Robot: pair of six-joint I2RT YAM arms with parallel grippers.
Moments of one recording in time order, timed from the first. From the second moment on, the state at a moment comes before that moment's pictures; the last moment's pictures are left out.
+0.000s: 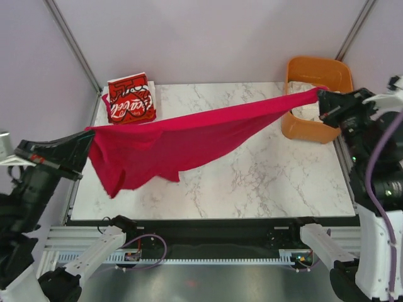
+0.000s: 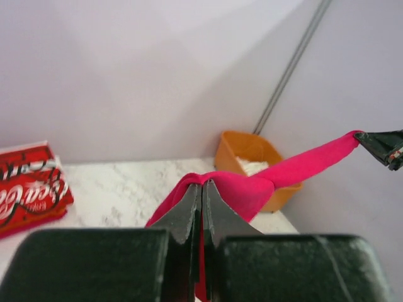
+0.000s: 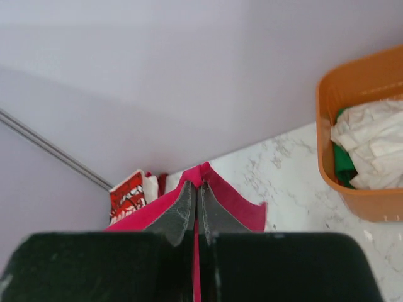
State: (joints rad) left arm -0.40 0.67 1.73 -0.82 -0.04 -0.37; right arm 0.09 0.89 1.56 -0.63 0.04 0.59
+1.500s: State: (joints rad) left arm -0.05 2.27 2.19 -0.77 0.32 -0.37; right arm 0.13 1.80 1.75 -0.57 0.32 0.53
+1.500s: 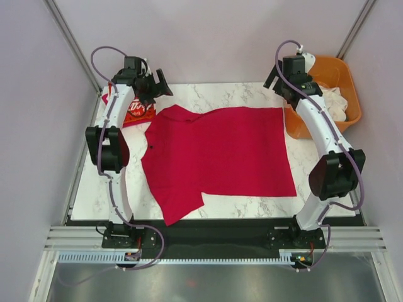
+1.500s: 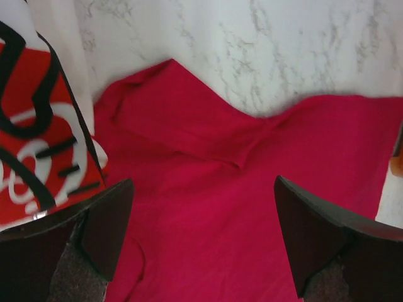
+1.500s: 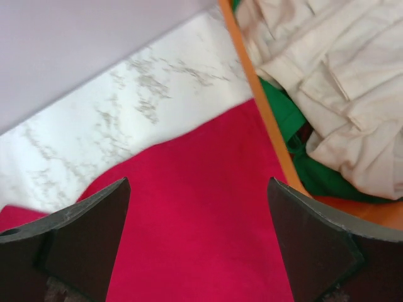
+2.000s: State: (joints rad) left arm -0.18 1.33 1.15 -0.52 0.20 -0.40; right arm 0.39 1.45 1.02 -0.34 0.19 0.52
